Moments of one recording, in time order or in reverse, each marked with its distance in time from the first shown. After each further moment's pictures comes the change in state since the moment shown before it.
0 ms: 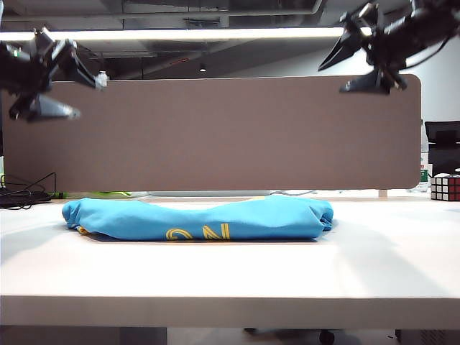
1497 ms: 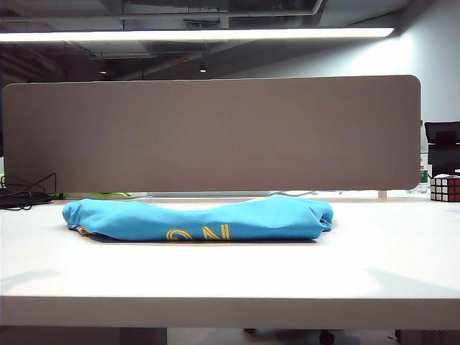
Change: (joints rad) left arm -0.015 -1.498 -0.925 -0.340 -0.266 0.271; right arm 0.021 -1.532 -1.085 -0.209 0.411 -0.337
